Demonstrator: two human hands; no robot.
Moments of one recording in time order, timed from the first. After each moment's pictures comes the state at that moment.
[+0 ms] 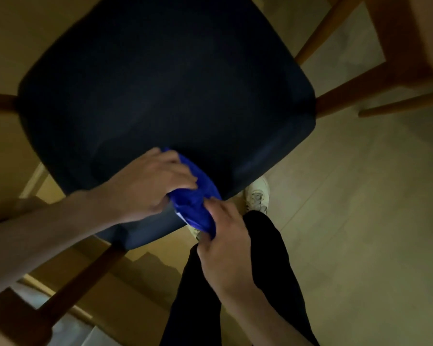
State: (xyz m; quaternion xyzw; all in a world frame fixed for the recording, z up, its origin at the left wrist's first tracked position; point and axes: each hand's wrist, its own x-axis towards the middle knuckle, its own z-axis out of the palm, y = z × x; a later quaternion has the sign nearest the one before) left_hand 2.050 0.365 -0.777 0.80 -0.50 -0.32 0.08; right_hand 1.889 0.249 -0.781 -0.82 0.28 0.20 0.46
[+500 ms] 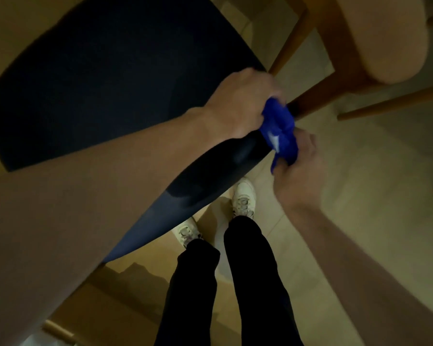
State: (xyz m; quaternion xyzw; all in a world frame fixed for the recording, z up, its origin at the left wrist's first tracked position) left_hand 2.100 0.163 -0.797 0.84 -0.41 -0.28 0.21; right_hand 1.939 0.084 -0.817 -0.86 0.38 0.02 0.34
